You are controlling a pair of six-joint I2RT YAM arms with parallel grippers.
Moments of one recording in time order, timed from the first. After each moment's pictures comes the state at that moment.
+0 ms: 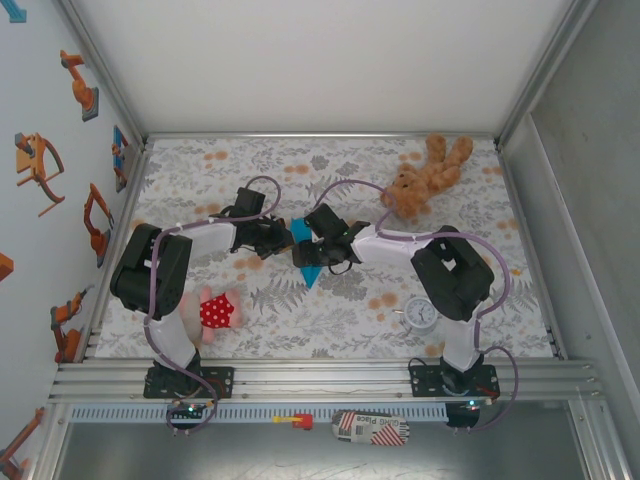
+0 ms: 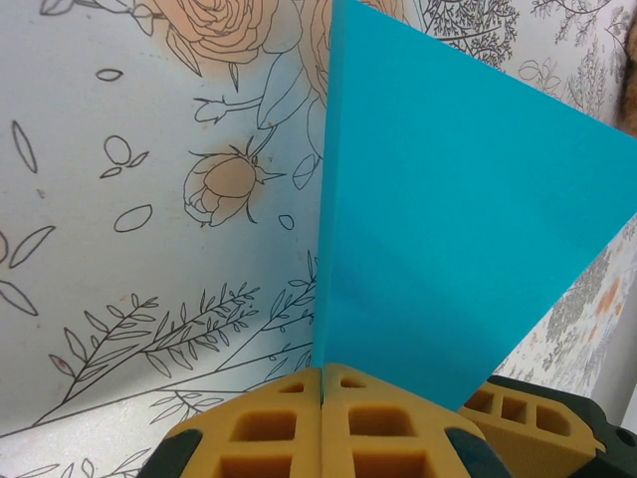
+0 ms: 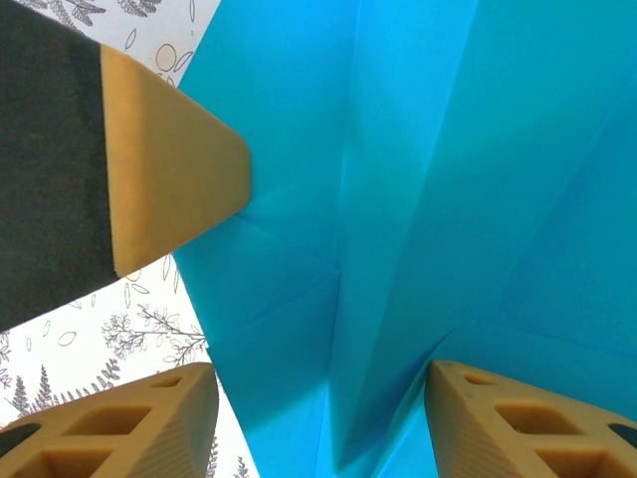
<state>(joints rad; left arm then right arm) -0.45 1.81 0.99 -0.20 0.50 -0.77 0.81 1.92 1.21 -0.29 -0.16 0.58</state>
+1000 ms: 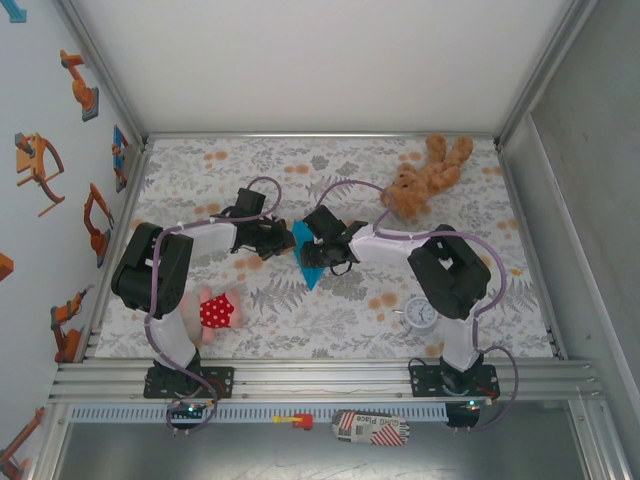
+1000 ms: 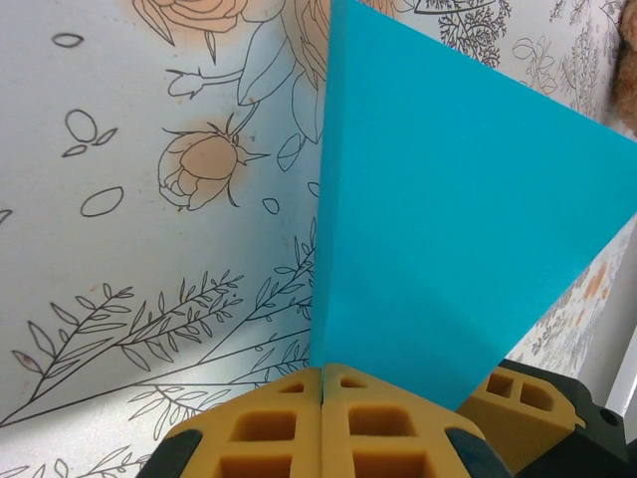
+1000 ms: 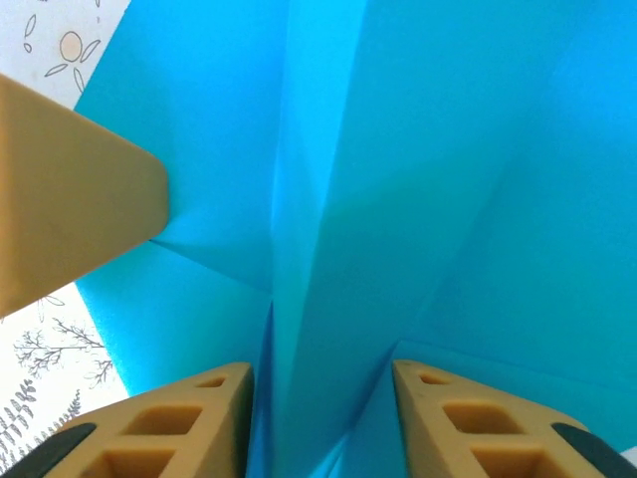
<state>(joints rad) -0.45 1.82 0.99 -0.20 0.54 -0.77 0.82 1.94 1.22 -0.34 -0.07 0.57</state>
